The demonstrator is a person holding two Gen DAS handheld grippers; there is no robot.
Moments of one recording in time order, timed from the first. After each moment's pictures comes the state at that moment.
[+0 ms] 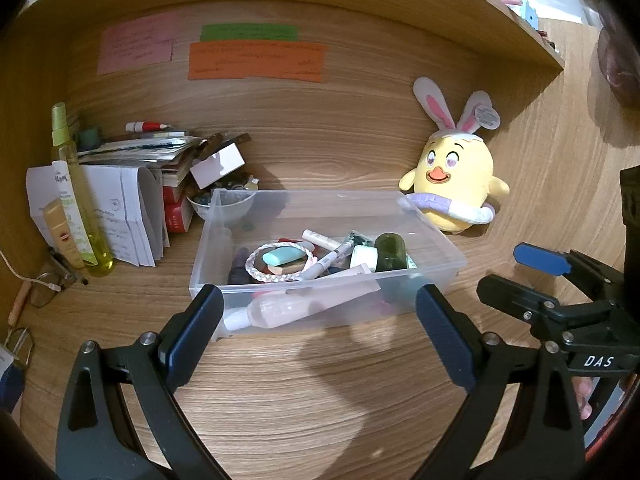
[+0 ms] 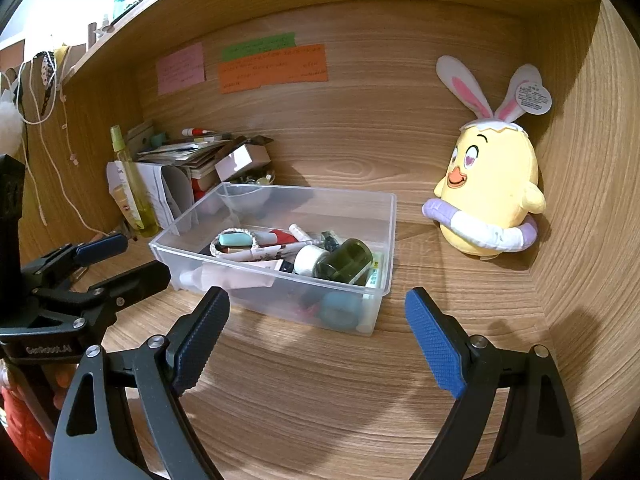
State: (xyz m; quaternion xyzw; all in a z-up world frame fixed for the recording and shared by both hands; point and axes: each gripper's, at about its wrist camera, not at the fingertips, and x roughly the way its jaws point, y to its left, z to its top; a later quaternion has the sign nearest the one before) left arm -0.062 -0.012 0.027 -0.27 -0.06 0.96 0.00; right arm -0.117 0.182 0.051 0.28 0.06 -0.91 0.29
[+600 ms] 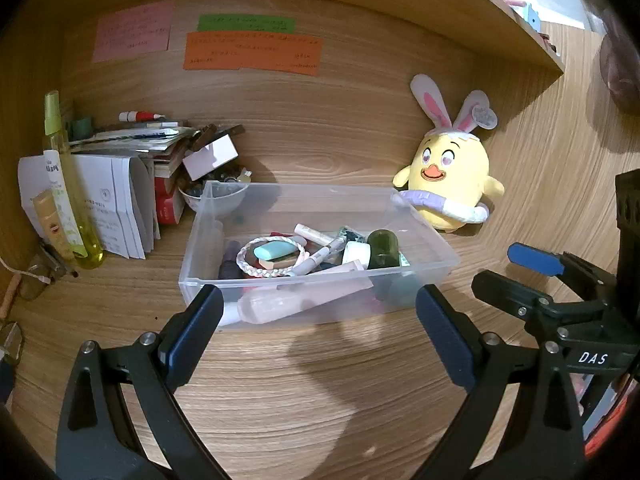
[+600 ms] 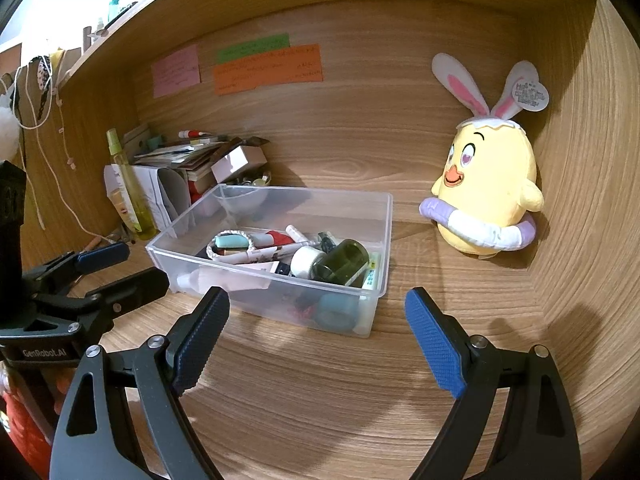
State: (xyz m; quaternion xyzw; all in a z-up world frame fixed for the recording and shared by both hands) left arm -0.066 -0.013 0.024 -0.28 -0.07 0.96 0.01; right arm -0.120 0.184 0.051 0.29 0.05 -0.91 0.29
